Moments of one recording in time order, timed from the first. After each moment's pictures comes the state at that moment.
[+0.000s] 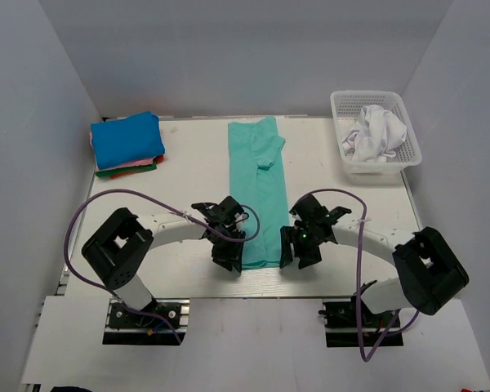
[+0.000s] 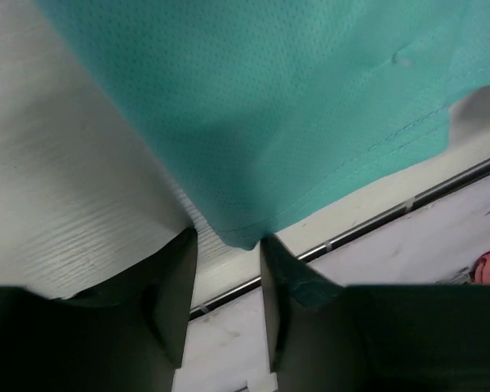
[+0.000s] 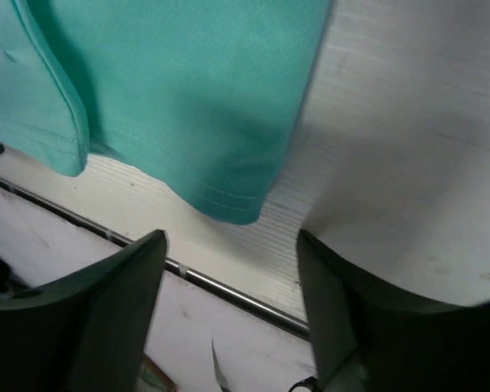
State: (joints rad) left arm -0.82 1.63 0.87 -0.56 0.32 -0.59; right arm 0.66 1.37 0.67 -0.59 -0.33 0.53
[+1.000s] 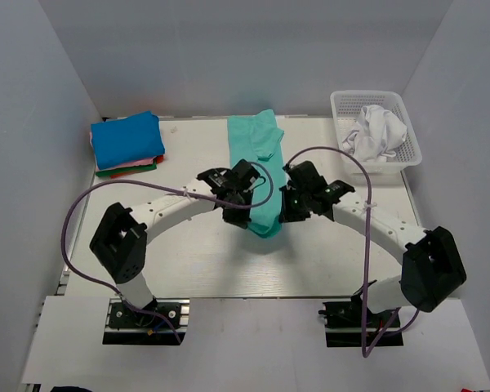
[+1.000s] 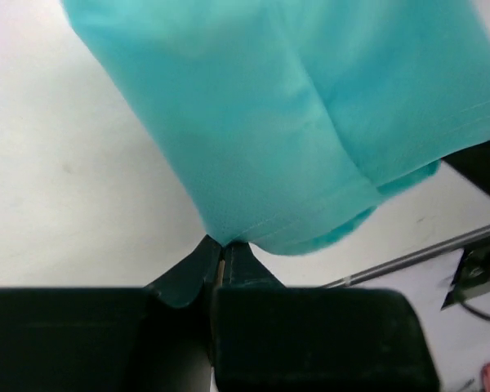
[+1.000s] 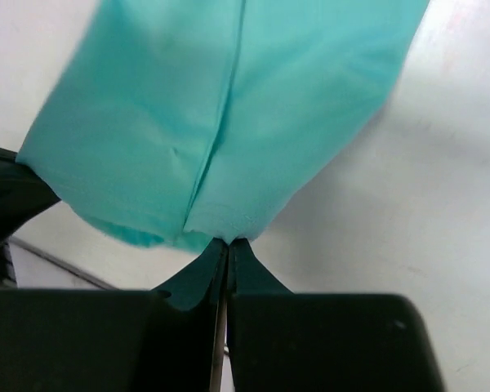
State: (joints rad) left arm -0.82 1.69 1.28 -0.78 0.05 -0.58; right arm 0.65 1.40 0.97 -0.59 -0.14 0.46
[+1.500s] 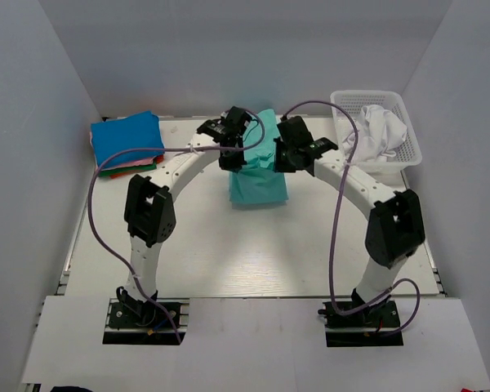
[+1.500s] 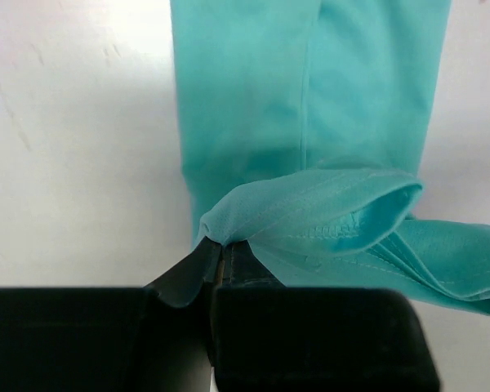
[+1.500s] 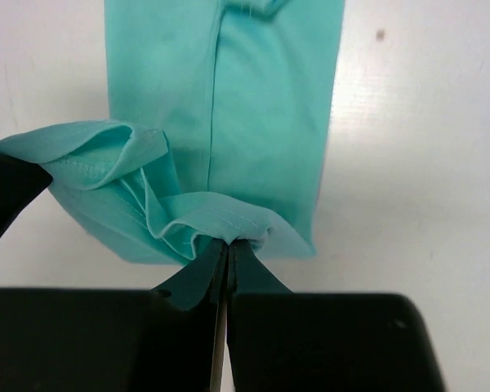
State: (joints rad) left arm -0.59 2.06 1.92 -0.94 -0.18 -0.56; right arm 0.57 1.73 1.46 -0.59 0.10 0.43
